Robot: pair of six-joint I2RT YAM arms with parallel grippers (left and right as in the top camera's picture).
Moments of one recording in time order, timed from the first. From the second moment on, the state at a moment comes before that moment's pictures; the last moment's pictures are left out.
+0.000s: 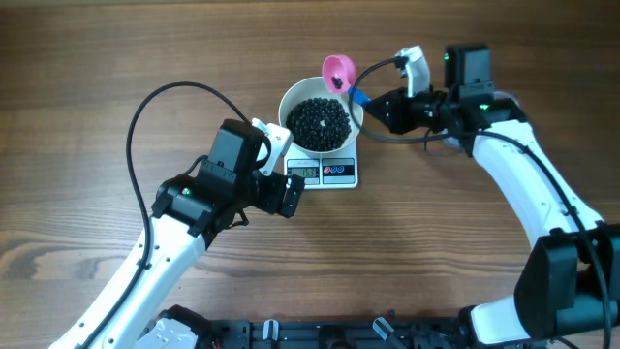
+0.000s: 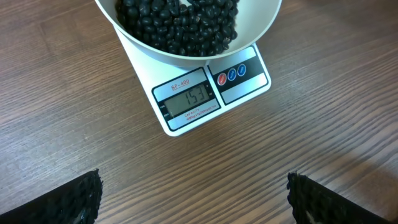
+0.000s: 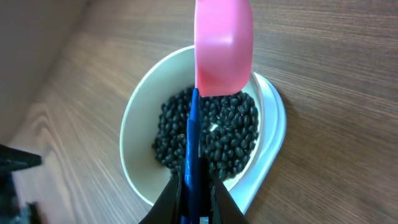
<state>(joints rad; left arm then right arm) -0.46 1.21 0.95 -0.73 0.14 -0.07 0.16 1.65 1.19 -0.42 -0.67 0.01</state>
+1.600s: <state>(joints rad) -0.46 1.21 0.95 -0.73 0.14 -0.07 0.44 1.65 1.19 -0.57 -0.26 -0.48</state>
